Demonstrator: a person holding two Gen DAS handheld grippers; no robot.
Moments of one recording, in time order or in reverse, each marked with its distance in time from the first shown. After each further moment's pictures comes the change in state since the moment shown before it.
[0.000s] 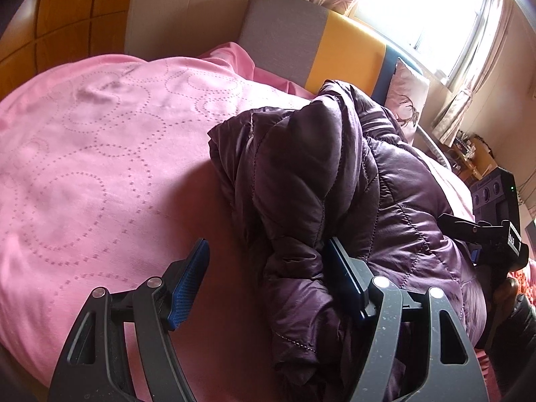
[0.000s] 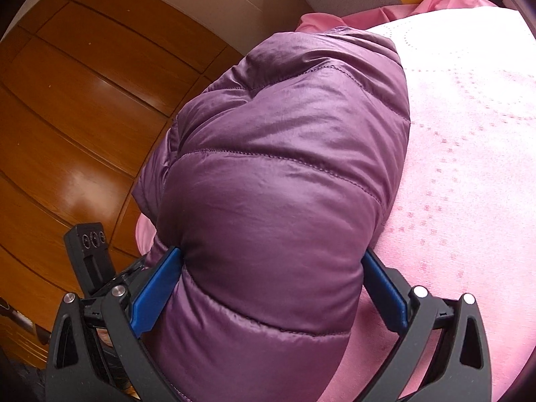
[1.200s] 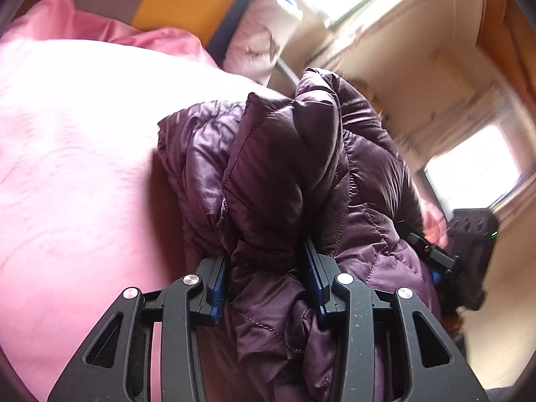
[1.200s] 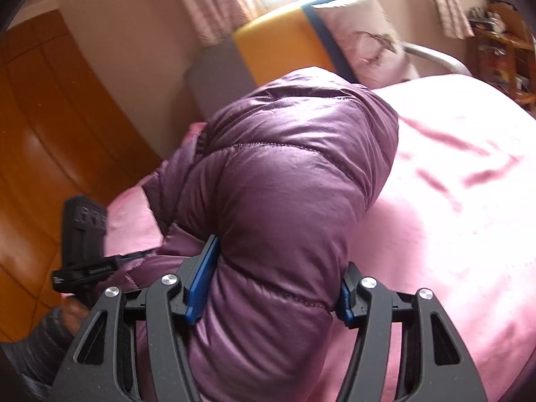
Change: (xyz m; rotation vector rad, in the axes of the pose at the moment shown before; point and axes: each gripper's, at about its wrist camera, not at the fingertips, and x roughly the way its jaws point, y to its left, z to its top) left arm 0.142 -0.265 0.025 0.153 0.286 -0.552; right arm -0.260 -0.087 -0.085 0.058 -0.409 -0.465
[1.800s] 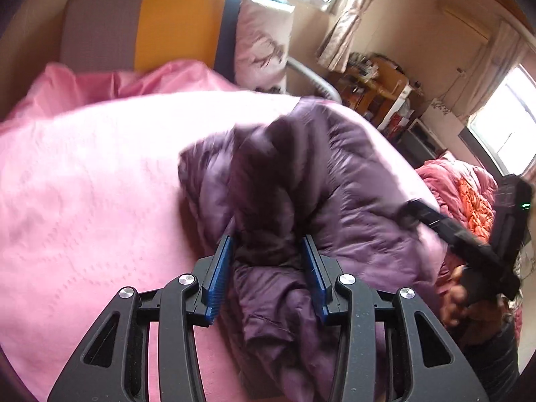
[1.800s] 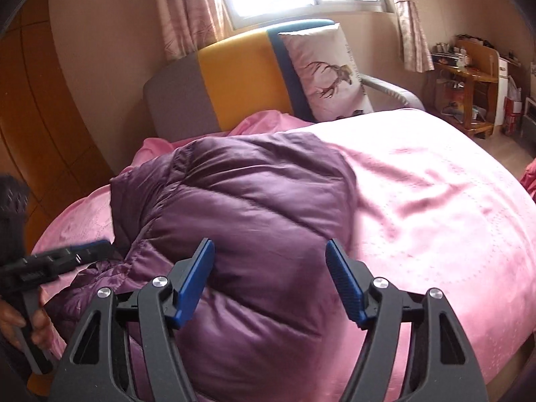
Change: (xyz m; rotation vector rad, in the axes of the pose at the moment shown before) left arm -0.022 -0.063 0.012 0.202 -0.044 0.231; right arm -0.023 0.016 0.012 -0.067 -0.107 -0.220
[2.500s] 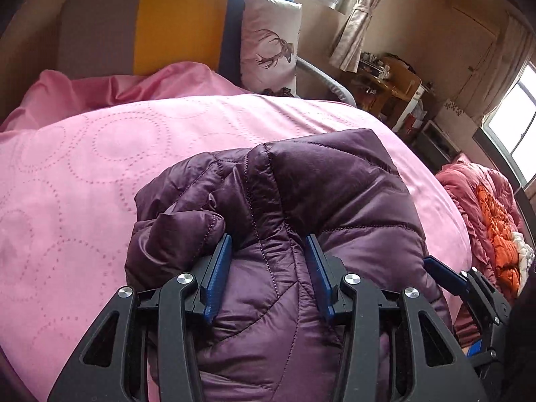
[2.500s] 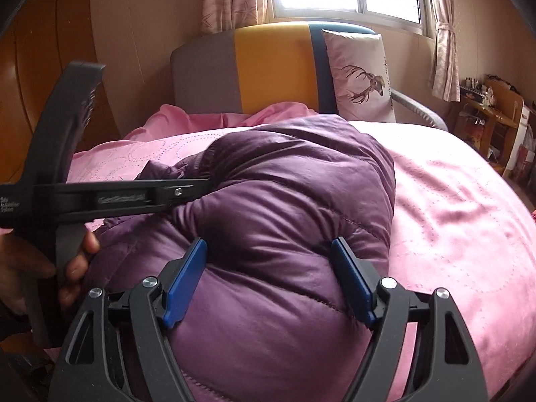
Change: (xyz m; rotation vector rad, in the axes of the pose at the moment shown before) left arm 0.072 0.009 0.008 -0.018 -0.001 0.063; right arm 0.056 0.036 -0.034 -0.182 0.013 -0.010
